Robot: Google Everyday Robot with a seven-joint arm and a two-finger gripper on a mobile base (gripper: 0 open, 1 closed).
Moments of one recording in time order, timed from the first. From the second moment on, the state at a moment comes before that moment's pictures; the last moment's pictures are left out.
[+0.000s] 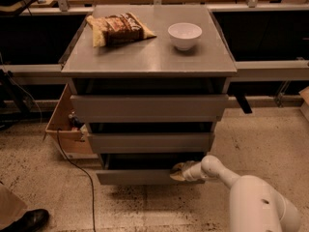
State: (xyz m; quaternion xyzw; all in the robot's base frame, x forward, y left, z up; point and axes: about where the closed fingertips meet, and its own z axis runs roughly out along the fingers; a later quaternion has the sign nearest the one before) arm 0.684 -0.119 0.193 -0.53 0.76 0.18 0.34
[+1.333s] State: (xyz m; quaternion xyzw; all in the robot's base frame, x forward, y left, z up) arm 0.553 -0.090 0.190 -0.60 0.73 0.24 0.20
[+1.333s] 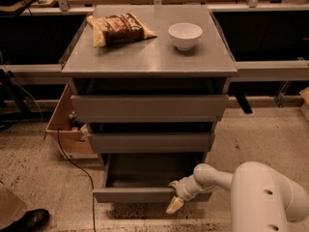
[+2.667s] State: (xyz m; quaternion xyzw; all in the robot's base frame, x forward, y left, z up) arm 0.501 -0.089 0.201 -0.64 0.72 0.26 0.12
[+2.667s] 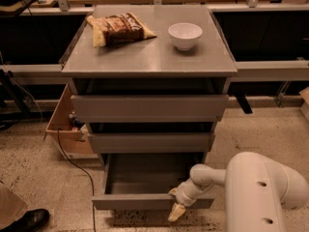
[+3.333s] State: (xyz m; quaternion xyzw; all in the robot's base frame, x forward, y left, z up) arm 0.489 -0.090 0.199 -0.64 0.72 0.27 0.10
